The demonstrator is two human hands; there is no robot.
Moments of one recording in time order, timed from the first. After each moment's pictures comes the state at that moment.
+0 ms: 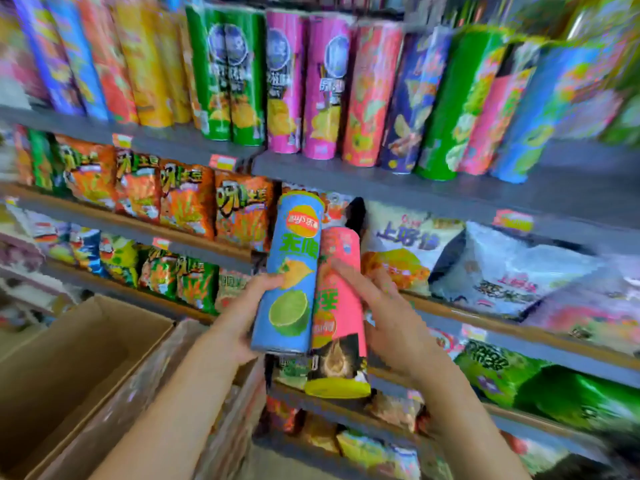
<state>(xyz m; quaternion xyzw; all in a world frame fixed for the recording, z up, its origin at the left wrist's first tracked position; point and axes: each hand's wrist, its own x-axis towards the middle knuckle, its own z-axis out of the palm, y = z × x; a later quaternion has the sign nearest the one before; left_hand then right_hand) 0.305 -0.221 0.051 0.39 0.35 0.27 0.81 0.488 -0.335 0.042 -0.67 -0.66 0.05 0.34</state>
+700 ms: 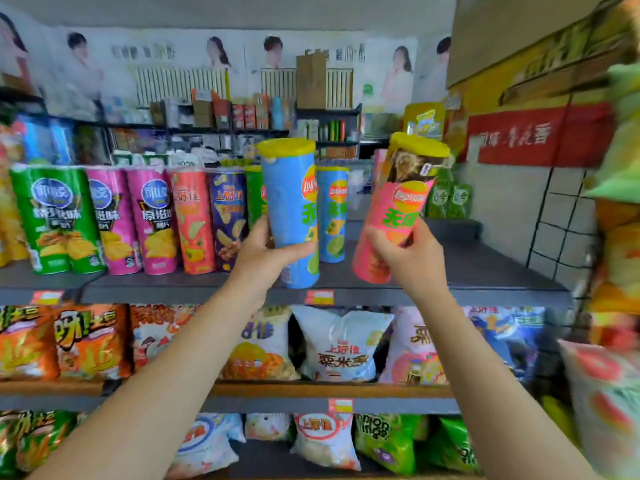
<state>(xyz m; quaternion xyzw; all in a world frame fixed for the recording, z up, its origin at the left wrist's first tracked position) 0.555 -0.298 0.220 0.68 0.10 0.42 0.59 0.705 -0.462 0.219 -0.70 -0.33 -0.14 0.62</state>
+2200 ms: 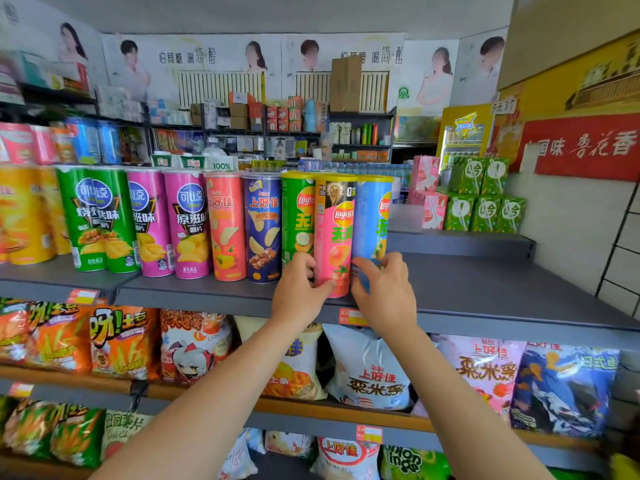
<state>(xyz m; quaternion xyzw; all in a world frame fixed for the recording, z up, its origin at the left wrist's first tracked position) 0.602 -0.244 0.163 0.80 0.27 0.45 0.30 0.714 -0.354 0.164 -0.79 -0.43 -0.27 0.33</state>
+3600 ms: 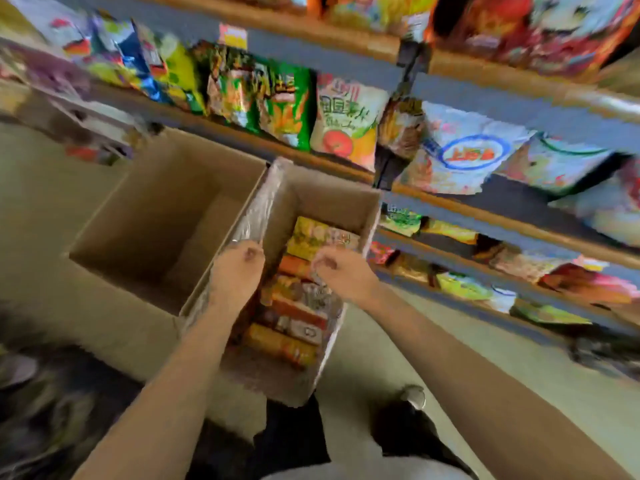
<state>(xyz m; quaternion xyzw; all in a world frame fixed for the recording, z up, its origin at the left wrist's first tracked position) 0.084 -0.085 -0.211 0.67 0.67 0.06 0.32 0.269 -0.167 -0.216 -0.71 -0.49 0.46 0.21</state>
